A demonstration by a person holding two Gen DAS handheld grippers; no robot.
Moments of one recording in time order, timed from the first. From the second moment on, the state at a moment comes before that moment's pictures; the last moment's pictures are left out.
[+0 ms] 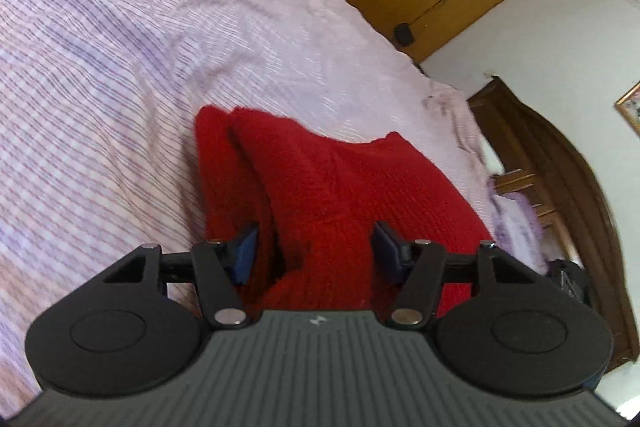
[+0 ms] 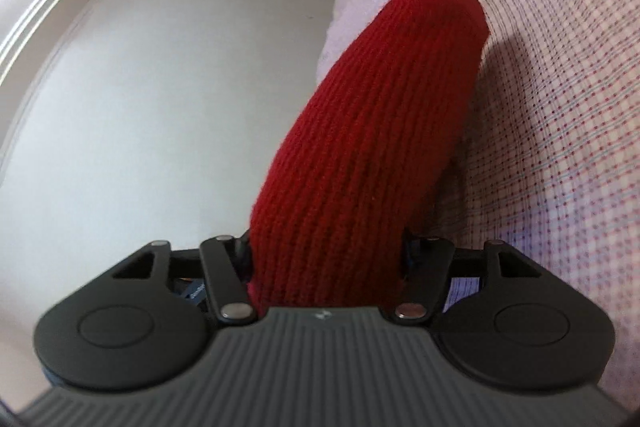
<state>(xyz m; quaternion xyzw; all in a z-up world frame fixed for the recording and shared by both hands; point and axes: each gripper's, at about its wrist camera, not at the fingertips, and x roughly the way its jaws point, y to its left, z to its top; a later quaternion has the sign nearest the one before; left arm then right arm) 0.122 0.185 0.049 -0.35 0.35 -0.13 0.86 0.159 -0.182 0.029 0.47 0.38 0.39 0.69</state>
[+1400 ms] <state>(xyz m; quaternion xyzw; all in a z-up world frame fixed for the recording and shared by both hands) 0.033 0.042 0.037 -0.15 0.40 -0.11 0.90 0.020 -0.257 0.062 0.12 0.36 0.22 0.90</state>
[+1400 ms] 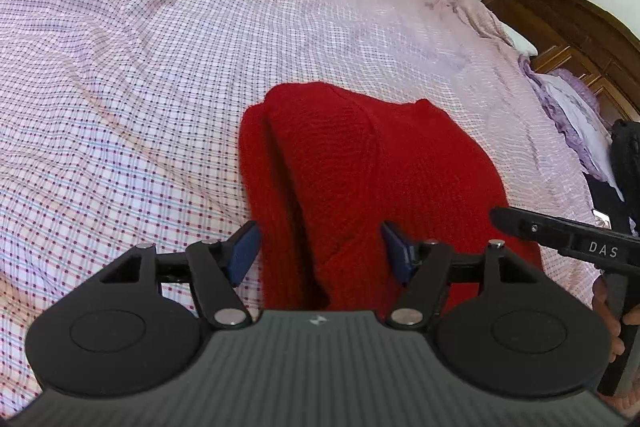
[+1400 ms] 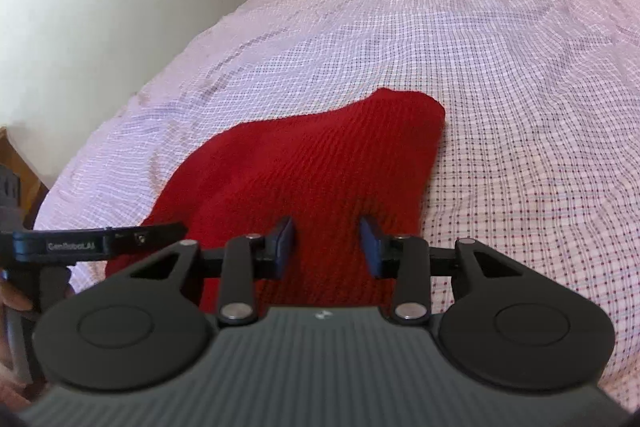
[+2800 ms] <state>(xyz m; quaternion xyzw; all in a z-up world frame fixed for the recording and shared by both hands) -0.048 -0.039 0.038 0.00 0.44 -0.04 0.90 -0.082 -0.232 0.054 0.09 0.39 0.14 0.91</state>
